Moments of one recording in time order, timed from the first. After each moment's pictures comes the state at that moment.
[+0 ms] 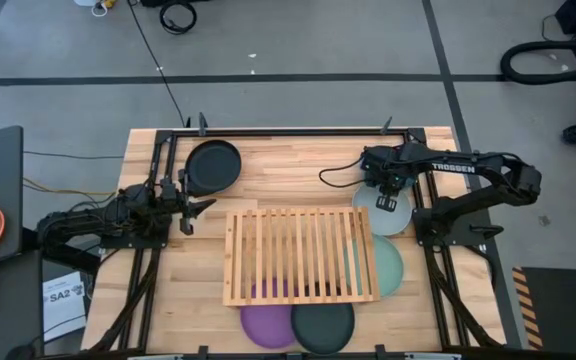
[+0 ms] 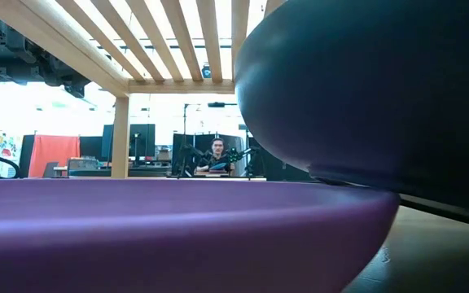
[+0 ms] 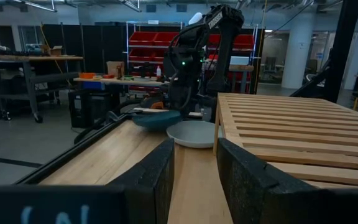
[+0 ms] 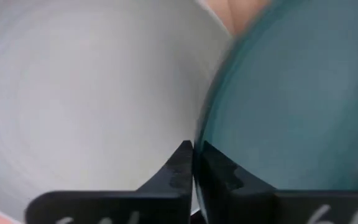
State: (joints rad) left arm 0.15 0.01 0.01 0.12 -0.05 -0.04; right arm -0.50 1.26 0.75 -1.04 0.16 -0.11
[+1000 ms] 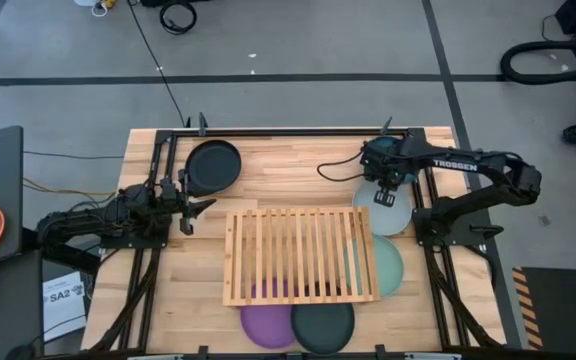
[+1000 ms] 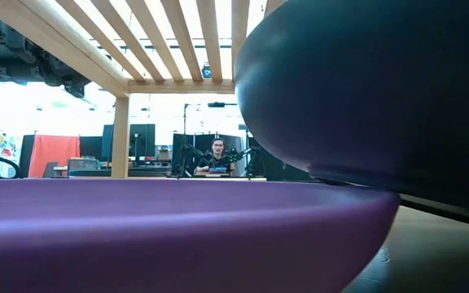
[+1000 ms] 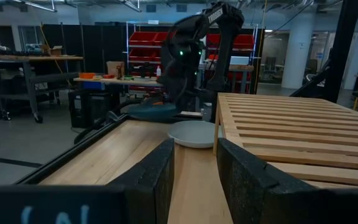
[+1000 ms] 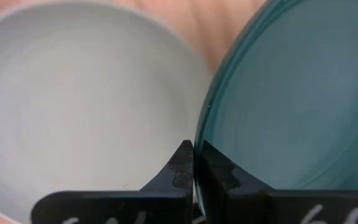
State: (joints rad) left arm 0.15 0.01 0.01 0.12 -0.05 -0.04; right arm -0.50 1.26 0.85 -1.10 0.20 -0.10
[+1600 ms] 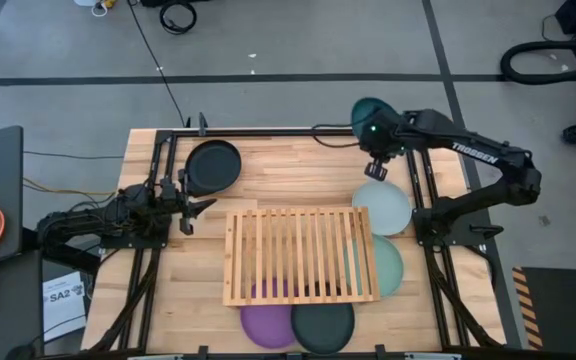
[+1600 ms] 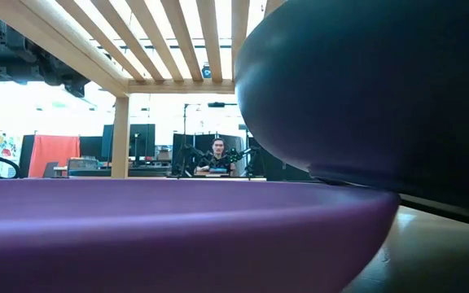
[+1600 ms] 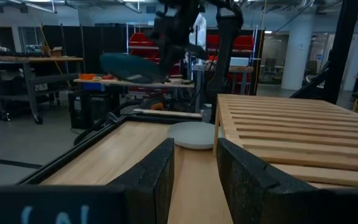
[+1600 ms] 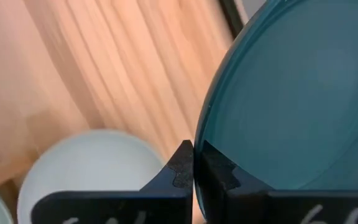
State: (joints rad) left arm 0.15 0.01 0.01 0.13 -0.05 -0.04; right arm -0.47 1.26 1.31 -1.20 0.22 -0.16
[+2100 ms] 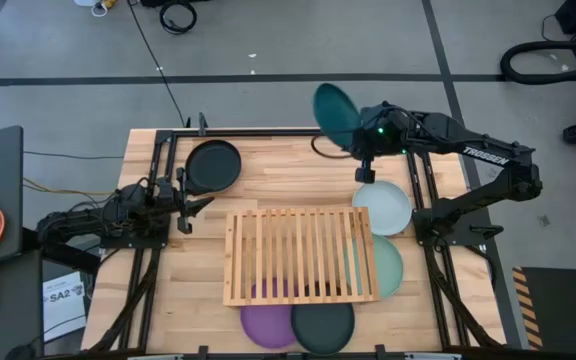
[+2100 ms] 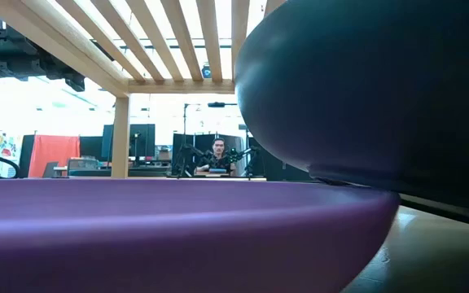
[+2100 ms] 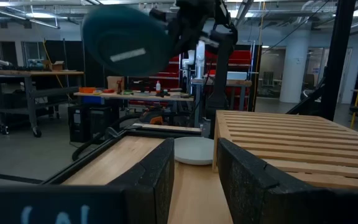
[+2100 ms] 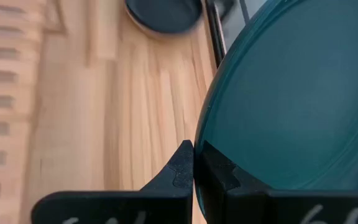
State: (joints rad) left arm 0.15 0.01 0.01 0.19 -0.05 -0.04; right arm -0.25 1.26 1.44 -0.93 0.16 -0.37
